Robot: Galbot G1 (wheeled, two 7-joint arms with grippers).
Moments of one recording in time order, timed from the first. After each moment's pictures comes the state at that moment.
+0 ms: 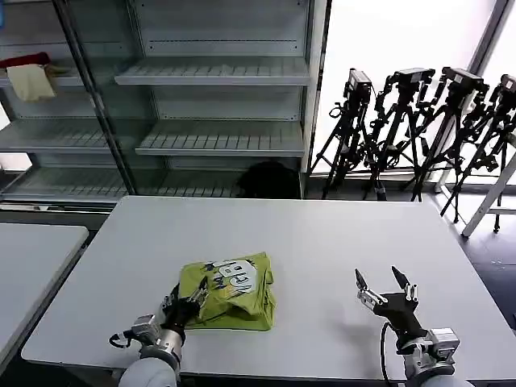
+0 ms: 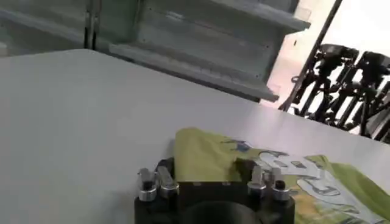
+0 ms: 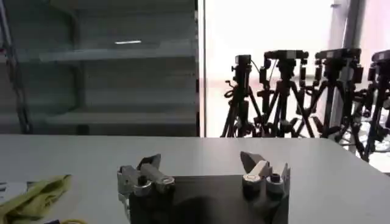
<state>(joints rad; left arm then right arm) 1.35 -1.22 -0.30 -1.98 -0.66 0.28 -0.38 -1.58 0.92 0.51 2.20 0.59 -0.13 0.29</state>
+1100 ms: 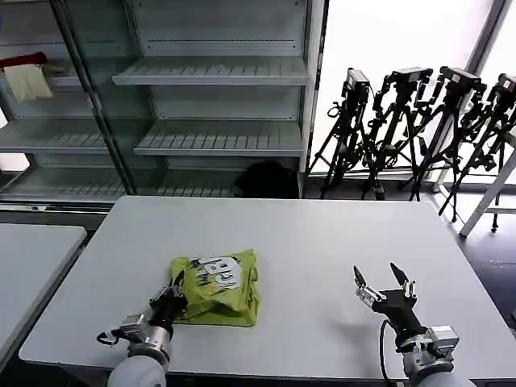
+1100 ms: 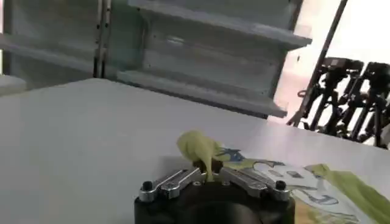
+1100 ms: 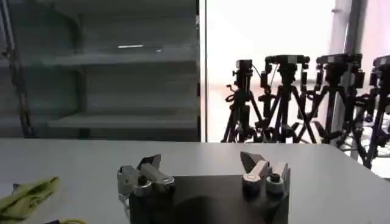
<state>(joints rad) 1.34 -1.14 -0.33 -1.94 -0.63 0.17 -0.36 -1.56 0.92 0.49 2.20 0.59 -0.13 0.29</state>
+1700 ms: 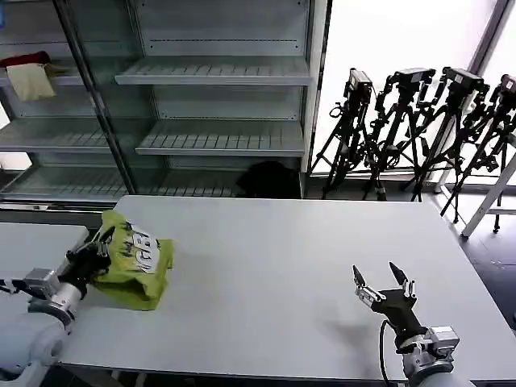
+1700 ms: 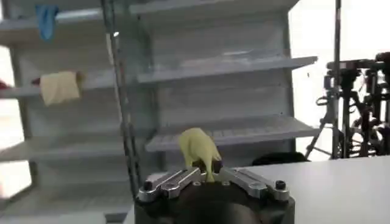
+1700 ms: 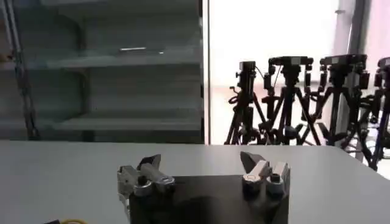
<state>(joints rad) 1.33 -0.80 -0.69 -1.99 -0.67 0.29 -0.11 -1.57 0.91 0.50 2.21 0.60 -0.12 0.29</state>
